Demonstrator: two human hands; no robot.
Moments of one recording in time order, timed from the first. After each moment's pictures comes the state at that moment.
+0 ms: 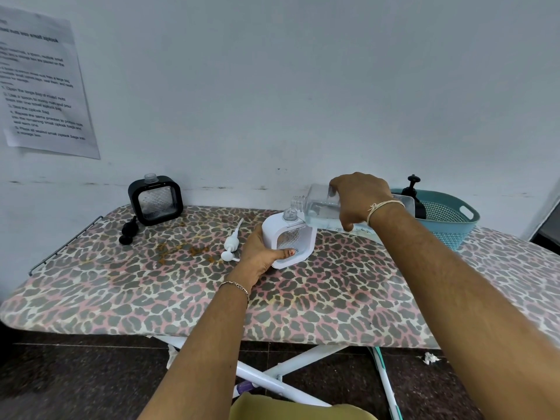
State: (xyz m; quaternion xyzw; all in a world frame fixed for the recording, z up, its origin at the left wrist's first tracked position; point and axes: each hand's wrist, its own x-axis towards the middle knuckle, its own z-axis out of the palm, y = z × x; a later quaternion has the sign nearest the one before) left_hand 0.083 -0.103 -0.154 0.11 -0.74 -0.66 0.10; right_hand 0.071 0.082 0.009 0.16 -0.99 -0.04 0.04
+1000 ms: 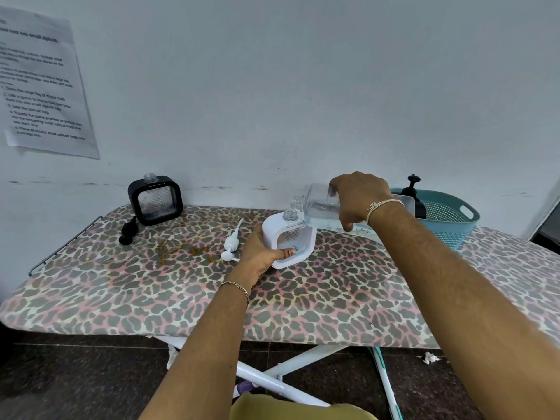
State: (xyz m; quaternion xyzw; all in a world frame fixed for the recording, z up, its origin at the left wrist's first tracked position) left_hand 0.079 -0.106 -0.159 0.11 -0.74 -0.66 0.09; right_hand 0.073 0.080 0.010 0.15 -0.99 -0.04 0.04
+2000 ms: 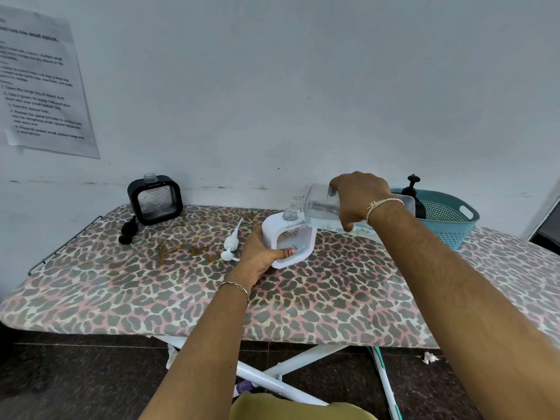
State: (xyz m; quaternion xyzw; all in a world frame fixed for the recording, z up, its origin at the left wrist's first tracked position) left_hand 0.083 -0.103 -0.155 0.10 -0.74 -0.66 0.10; right_hand 0.074 0.079 0.012 0.15 -0.99 -0.06 0.02
